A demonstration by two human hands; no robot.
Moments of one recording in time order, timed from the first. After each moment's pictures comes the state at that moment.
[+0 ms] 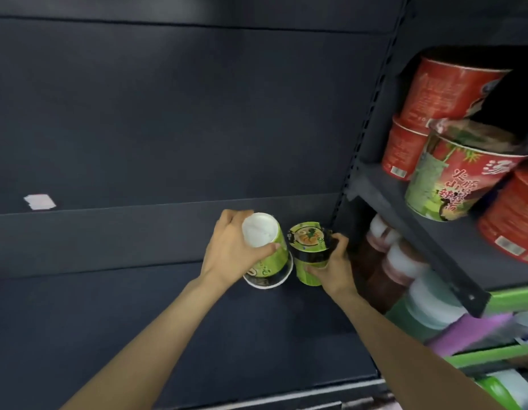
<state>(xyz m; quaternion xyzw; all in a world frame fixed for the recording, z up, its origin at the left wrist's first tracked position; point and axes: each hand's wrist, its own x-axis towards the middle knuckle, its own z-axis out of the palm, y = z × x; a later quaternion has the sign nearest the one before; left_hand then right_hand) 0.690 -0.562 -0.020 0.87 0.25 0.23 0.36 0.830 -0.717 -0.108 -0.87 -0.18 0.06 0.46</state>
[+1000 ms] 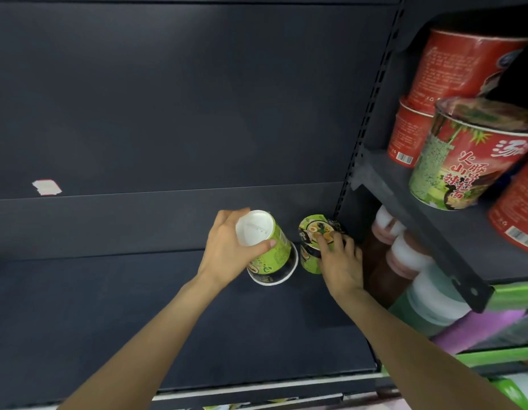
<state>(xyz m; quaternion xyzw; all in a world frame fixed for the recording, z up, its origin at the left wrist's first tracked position) 0.686 -0.574 -0.041 0.84 0.27 0.25 0.39 0.839 -0.728 -0.126 -0.95 -0.30 -0.13 -0.01</state>
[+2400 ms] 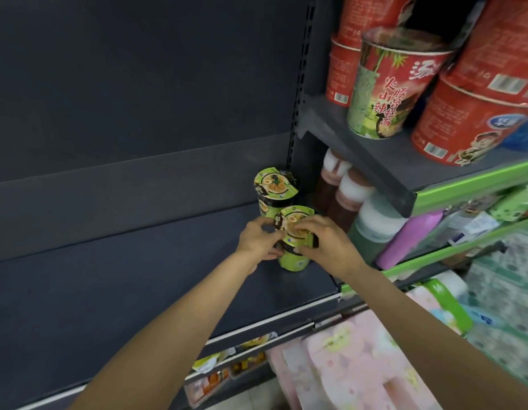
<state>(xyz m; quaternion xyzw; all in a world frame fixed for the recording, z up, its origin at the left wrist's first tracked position) 0.732 -0.660 -0.111 0.69 0.30 -0.05 0.65 0.788 -0.815 -0.107 -0.88 -0.36 0.05 0.29</state>
